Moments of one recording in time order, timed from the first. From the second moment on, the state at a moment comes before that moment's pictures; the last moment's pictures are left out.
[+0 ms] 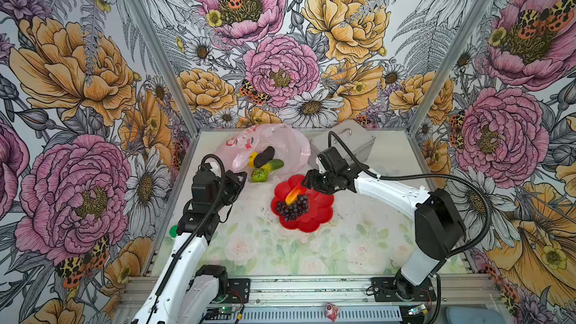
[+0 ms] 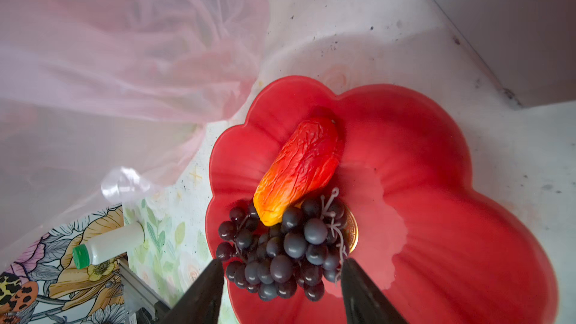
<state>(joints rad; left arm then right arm) -0.08 0.81 0.63 -0.22 0.31 -1.12 0.64 1.73 1.30 -0.53 -0.24 0.83</state>
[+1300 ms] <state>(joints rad) 0.00 0.78 0.63 -0.29 0.34 -1.11 0.69 2.11 1.61 -0.65 -0.10 0.84</state>
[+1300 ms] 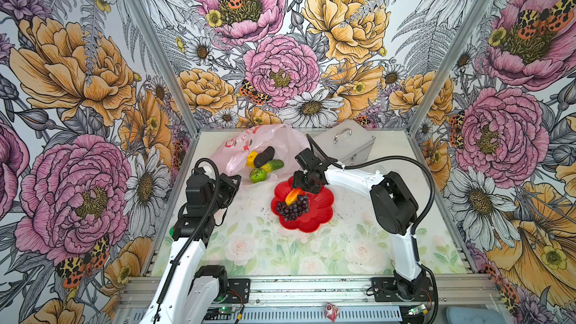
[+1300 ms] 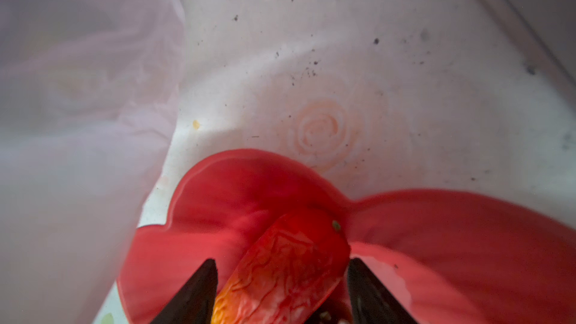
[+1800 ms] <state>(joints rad) 0.01 0.81 0.64 -0.29 0.36 -1.11 0.69 2.20 1.72 -0.70 -0.08 0.82</state>
